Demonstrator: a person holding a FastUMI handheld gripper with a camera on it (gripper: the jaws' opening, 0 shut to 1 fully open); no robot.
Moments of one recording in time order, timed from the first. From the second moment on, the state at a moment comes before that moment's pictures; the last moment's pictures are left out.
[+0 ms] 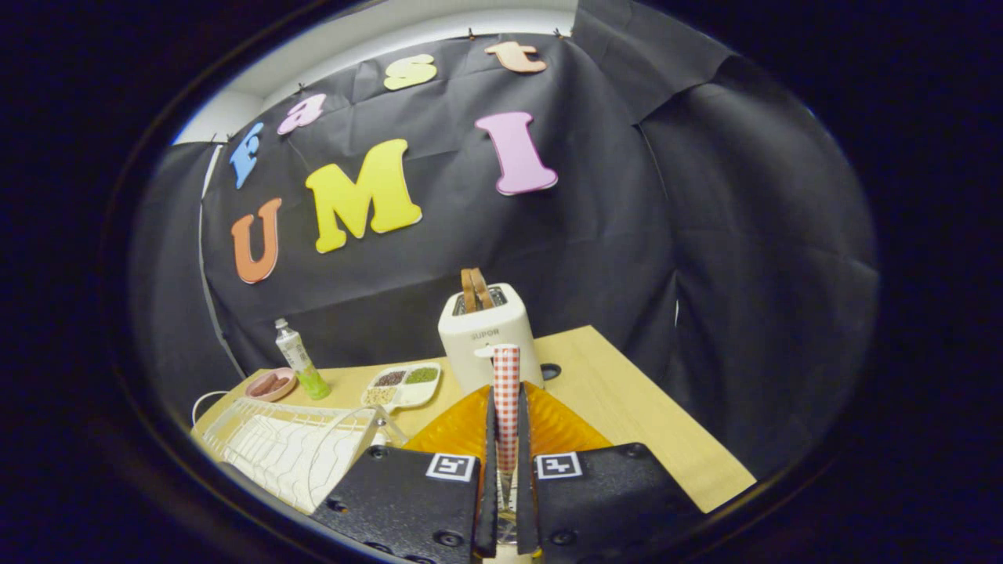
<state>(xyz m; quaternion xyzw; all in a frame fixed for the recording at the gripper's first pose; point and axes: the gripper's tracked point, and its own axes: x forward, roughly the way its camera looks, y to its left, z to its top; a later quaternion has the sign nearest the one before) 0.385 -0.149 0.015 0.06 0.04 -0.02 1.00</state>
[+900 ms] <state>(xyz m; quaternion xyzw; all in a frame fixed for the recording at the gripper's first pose) 0.206 -0.002 0.086 0.03 -0.07 0.04 1.00</state>
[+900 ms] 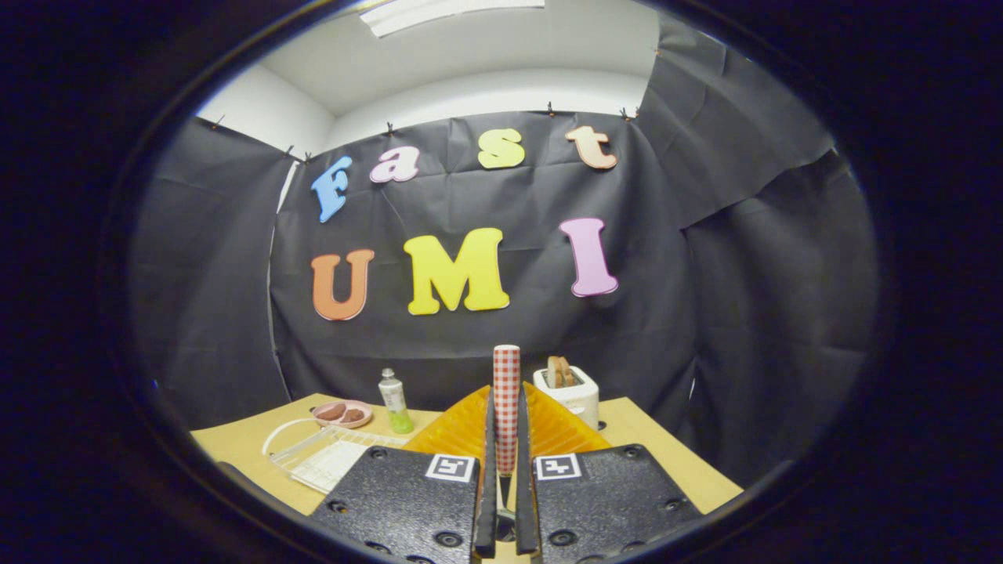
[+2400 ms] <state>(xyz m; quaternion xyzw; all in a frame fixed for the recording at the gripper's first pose) 0.153 0.155 -0.103 0.03 -0.02 0.08 1.00</state>
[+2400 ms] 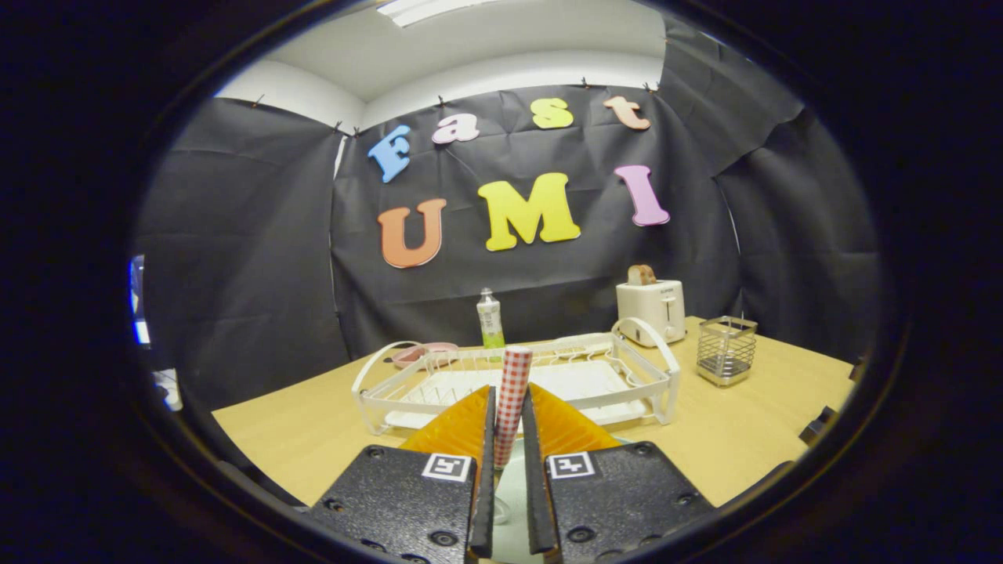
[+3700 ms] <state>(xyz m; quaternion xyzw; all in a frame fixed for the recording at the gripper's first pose) 0.001 0.008 0.041 0.02 -0.06 0.02 1.00</state>
